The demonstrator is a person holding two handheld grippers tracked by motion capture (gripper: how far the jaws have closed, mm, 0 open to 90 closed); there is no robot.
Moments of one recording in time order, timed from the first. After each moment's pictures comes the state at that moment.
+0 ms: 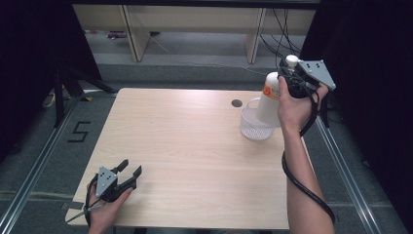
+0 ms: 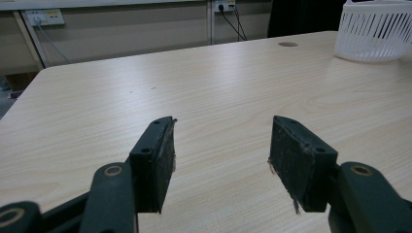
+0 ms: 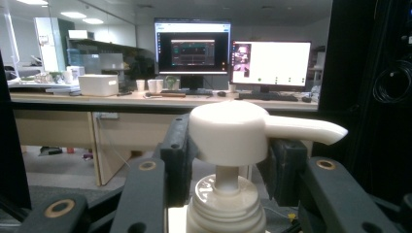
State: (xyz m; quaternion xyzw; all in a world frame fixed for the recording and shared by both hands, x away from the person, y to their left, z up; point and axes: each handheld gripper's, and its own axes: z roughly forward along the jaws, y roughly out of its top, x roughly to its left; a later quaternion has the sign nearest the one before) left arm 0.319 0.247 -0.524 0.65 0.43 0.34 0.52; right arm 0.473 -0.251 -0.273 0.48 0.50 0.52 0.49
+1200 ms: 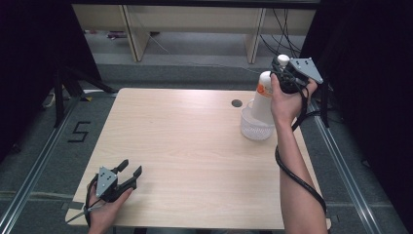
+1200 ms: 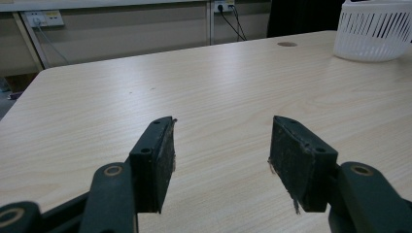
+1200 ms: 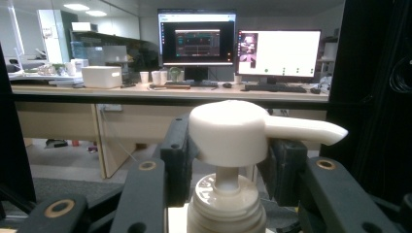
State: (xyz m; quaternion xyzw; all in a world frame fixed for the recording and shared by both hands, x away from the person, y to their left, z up) left arm 0.319 0.246 -0.524 0.65 0.42 0.34 0.52; right arm 0.503 -0.242 -0.288 0.48 0.52 0.52 0.48
